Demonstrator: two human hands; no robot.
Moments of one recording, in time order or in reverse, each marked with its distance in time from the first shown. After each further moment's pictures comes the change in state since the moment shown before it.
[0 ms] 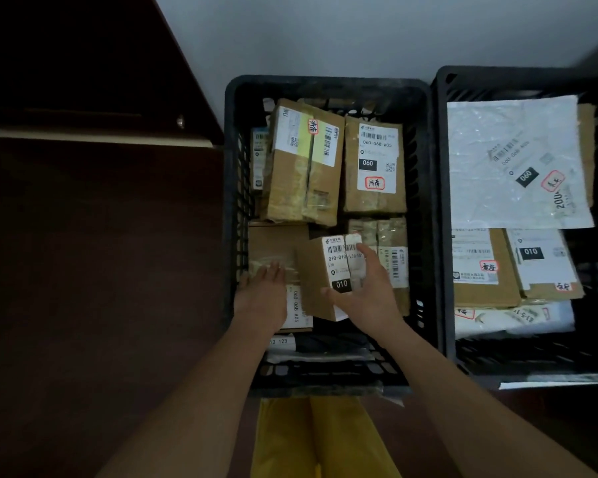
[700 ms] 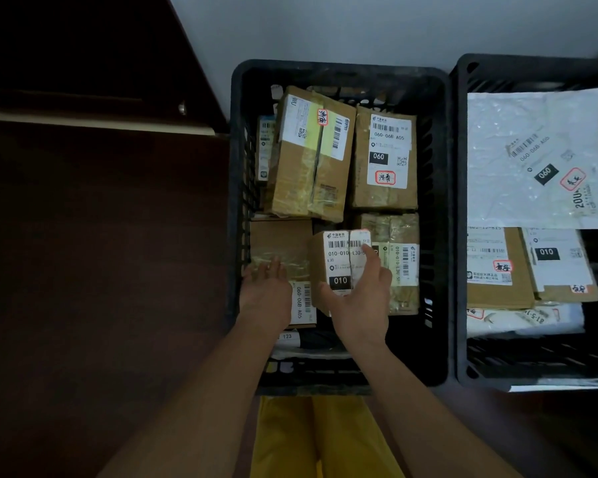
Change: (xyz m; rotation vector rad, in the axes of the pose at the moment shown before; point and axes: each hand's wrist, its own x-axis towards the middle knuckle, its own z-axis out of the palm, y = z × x) left_hand 0.006 0.000 0.003 0.167 -0.071 -0.024; right_hand -0.013 -0.006 0.041 -0.106 0.291 -0.005
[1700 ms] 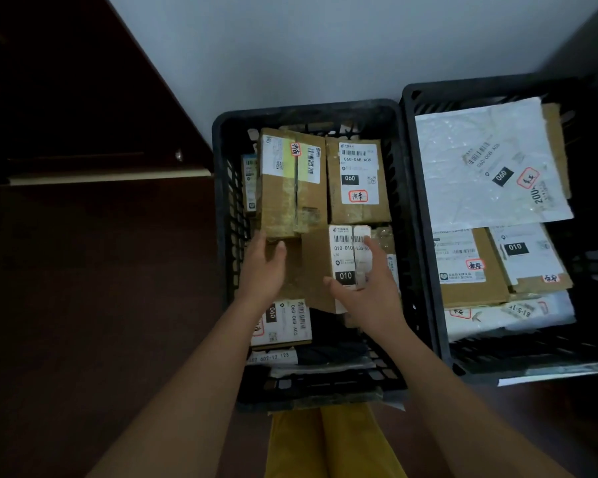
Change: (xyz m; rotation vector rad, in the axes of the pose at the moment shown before) left_hand -0.020 0.006 -0.073 -1.316 0.422 -0.096; right_hand 0.019 0.003 -0.053 0.269 -0.124 -0.069
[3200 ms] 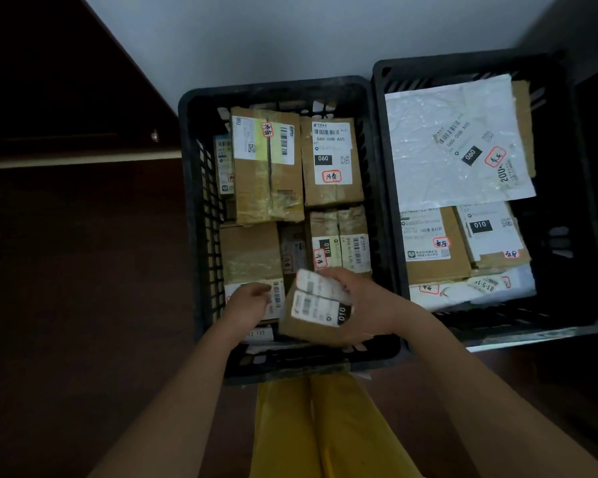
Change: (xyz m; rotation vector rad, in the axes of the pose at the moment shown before) left_hand -0.037 -0.052 0.025 0.137 -0.277 -0.283; right_hand -0.009 0.012 -0.067 -0.364 -0.763 0.053
